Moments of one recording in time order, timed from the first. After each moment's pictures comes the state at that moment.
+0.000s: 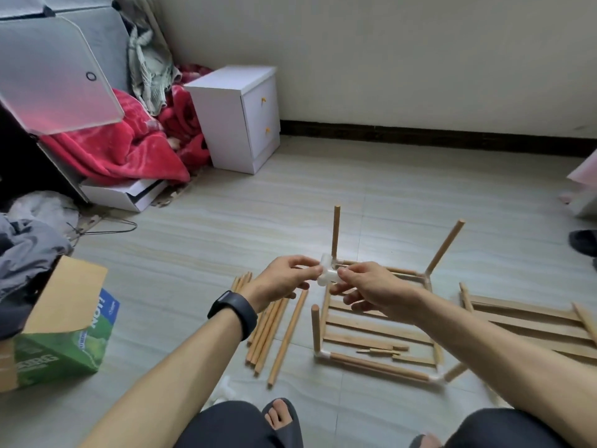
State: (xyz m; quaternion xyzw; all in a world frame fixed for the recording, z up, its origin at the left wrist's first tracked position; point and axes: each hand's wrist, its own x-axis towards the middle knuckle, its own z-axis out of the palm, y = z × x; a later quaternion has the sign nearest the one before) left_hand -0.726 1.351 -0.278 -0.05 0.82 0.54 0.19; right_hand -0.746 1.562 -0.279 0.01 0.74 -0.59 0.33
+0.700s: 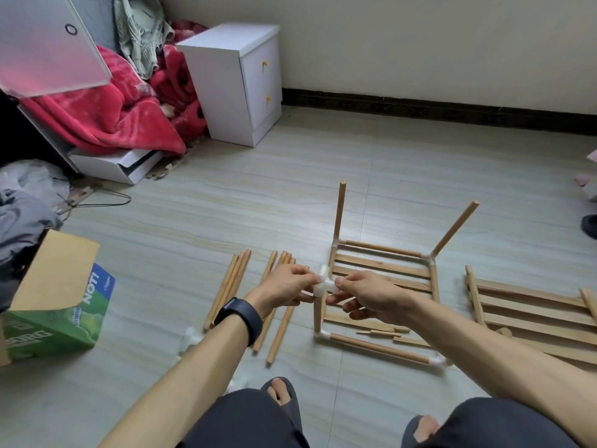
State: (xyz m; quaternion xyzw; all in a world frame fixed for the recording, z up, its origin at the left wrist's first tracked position) left_hand -0.720 1.353 -0.337 -0.12 0.78 0.57 0.25; right_hand -0.741 1.552 -0.332 0.05 0.72 -0.56 0.41
